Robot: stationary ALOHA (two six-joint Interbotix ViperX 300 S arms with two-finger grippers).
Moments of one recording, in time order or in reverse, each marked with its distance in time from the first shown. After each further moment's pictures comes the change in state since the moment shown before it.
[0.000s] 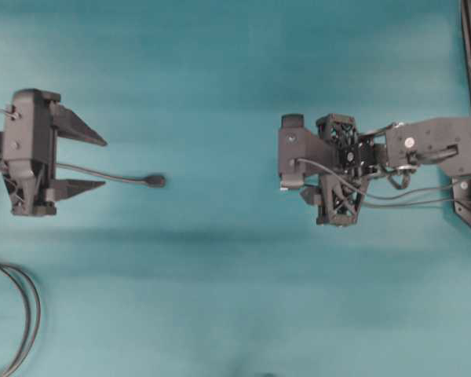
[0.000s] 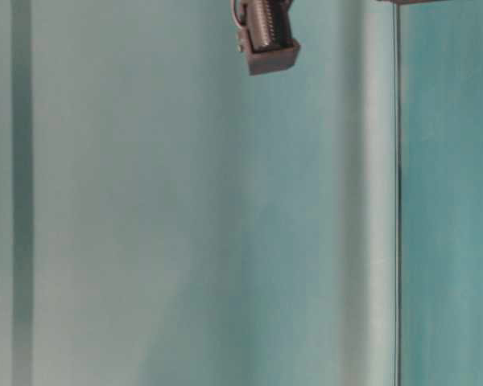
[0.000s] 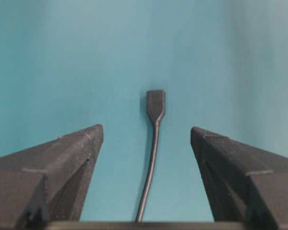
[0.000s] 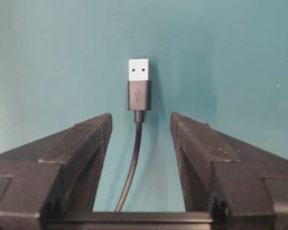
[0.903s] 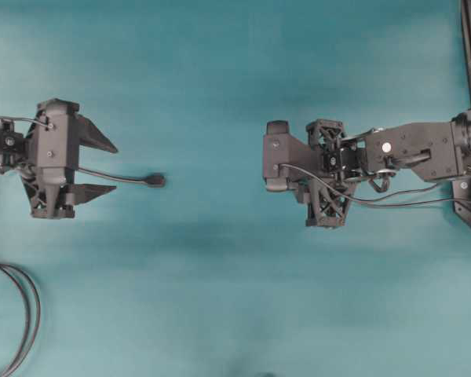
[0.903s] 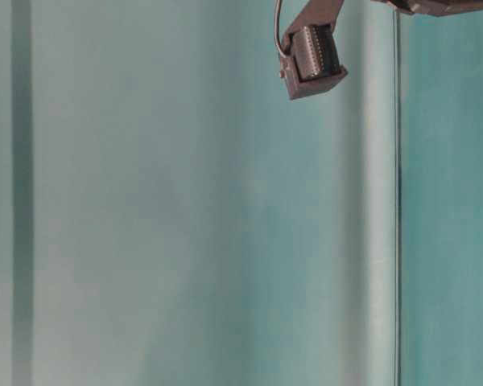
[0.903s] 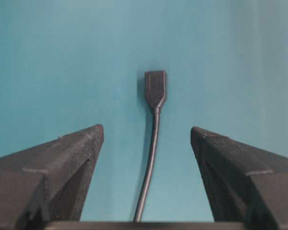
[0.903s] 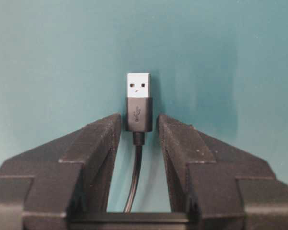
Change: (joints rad) left arm 0.000 0.161 0.000 0.000 -0.080 0.003; right arm -0.003 0.101 -0.040 0.000 -0.006 0.003
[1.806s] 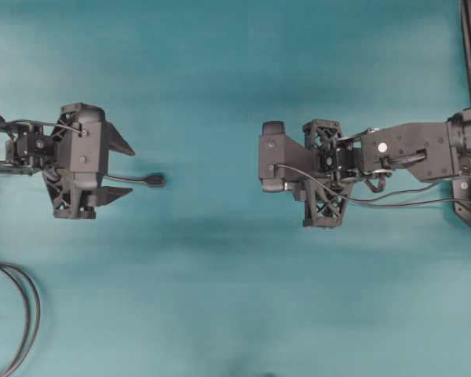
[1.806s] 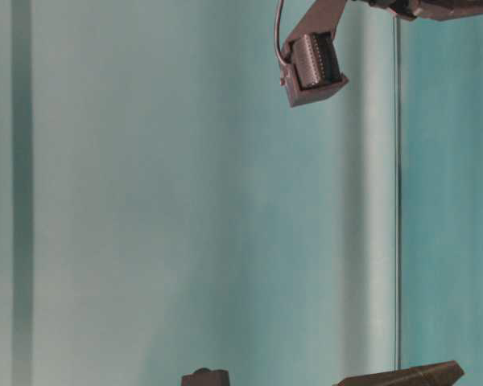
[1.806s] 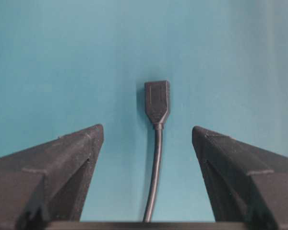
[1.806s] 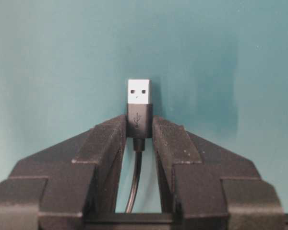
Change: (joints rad) left arm 0.002 0.146 -0.066 -0.002 -0.034 0.028; right arm -0.003 0.021 -0.018 0.000 -0.003 -0.006
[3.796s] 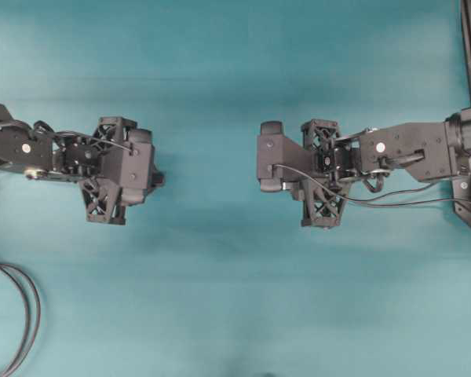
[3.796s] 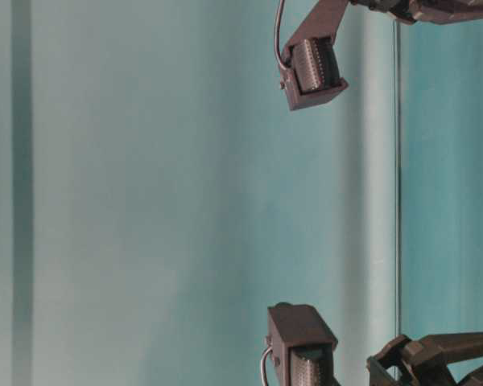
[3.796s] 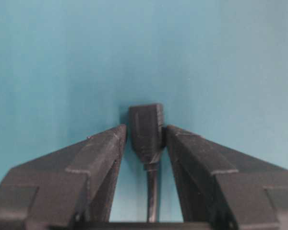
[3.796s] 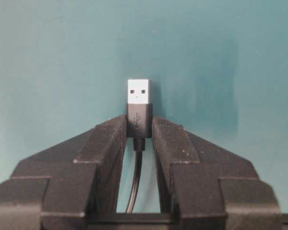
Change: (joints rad) left arm -0.014 0.281 -0.118 0.000 -0.054 0.064; right arm 0.002 0.005 -0.008 0.000 0.000 0.000
